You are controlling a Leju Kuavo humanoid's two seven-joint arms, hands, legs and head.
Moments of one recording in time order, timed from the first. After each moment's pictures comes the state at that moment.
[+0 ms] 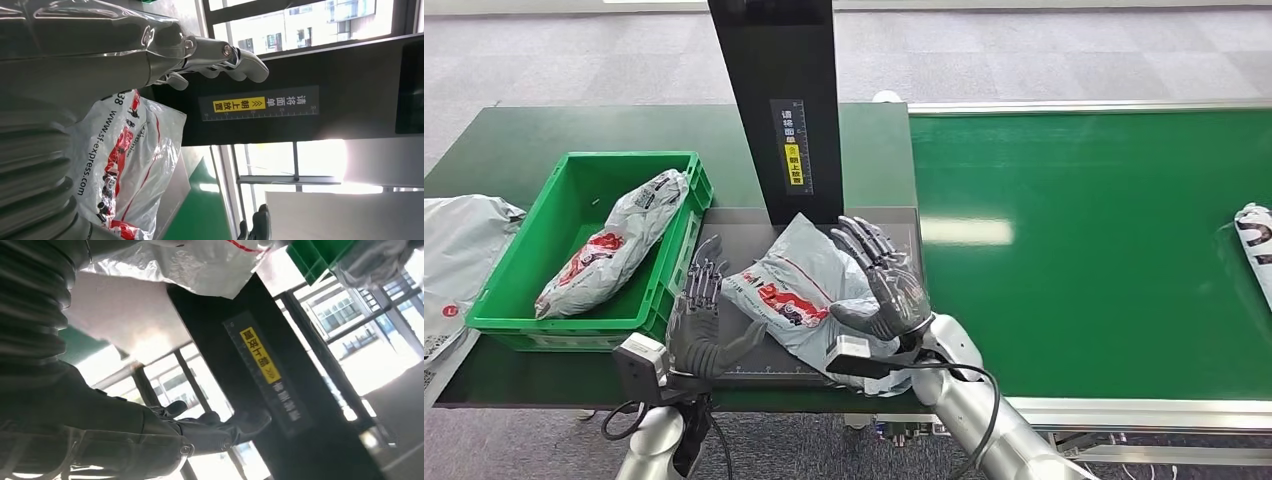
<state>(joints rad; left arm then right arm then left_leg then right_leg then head) -0.06 -0.15 -0.21 -1.27 -0.06 -0.04 -0.57 -0.54 0.10 0.70 -0.66 0.48 -0.51 -0.70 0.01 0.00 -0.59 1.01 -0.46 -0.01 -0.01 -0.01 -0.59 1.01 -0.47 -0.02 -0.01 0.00</state>
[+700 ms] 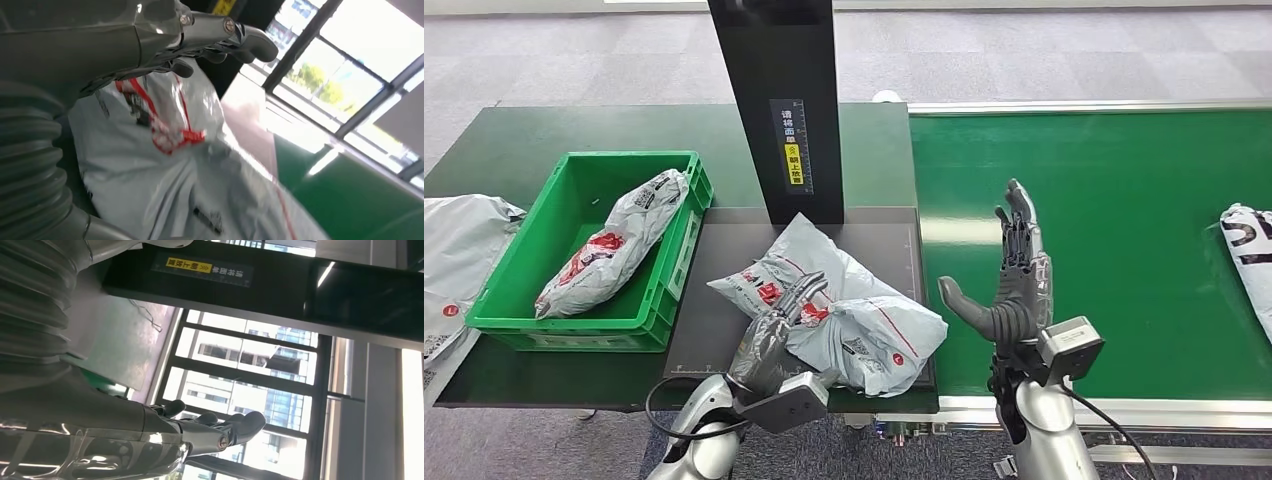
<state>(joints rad) -0.11 -0.11 -0.46 -1.19 -0.74 0.13 -0.41 -0.21 0.05 0.28 -1.34 -0.03 -0.01 -0.70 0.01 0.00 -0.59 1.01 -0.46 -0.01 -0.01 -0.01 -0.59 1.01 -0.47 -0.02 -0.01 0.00</state>
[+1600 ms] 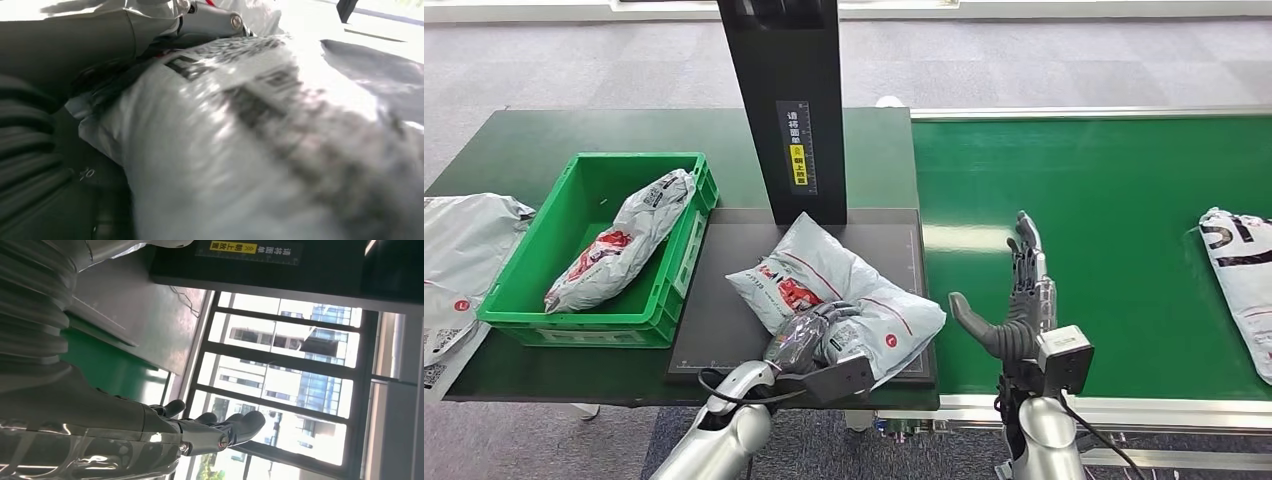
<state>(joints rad) -0.28 -0.16 -0.49 -0.82 -0.89 0.08 -0.16 -0.14 0.16 0.09 -1.29 0.09 0.06 -0.70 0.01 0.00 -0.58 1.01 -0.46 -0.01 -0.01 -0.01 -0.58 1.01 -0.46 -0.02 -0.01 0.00</state>
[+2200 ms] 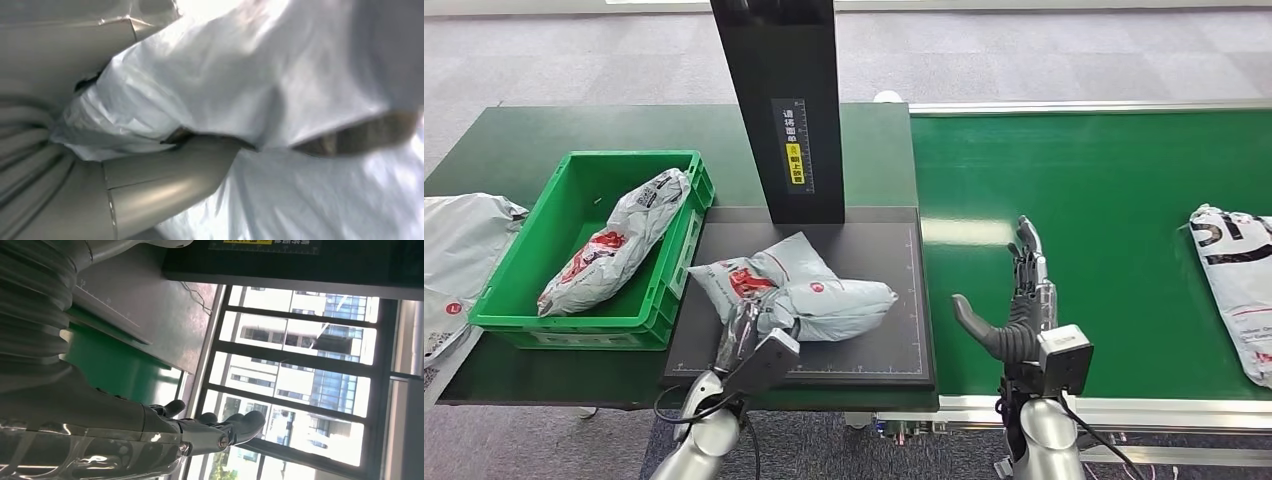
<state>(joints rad) -0.14 -0.17 -0.32 -1.04 -0.56 0.31 -0.47 -0.14 0.17 0.06 -1.27 0.10 0.07 -0.69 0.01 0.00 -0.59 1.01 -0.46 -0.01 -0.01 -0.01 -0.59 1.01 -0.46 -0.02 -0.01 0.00</state>
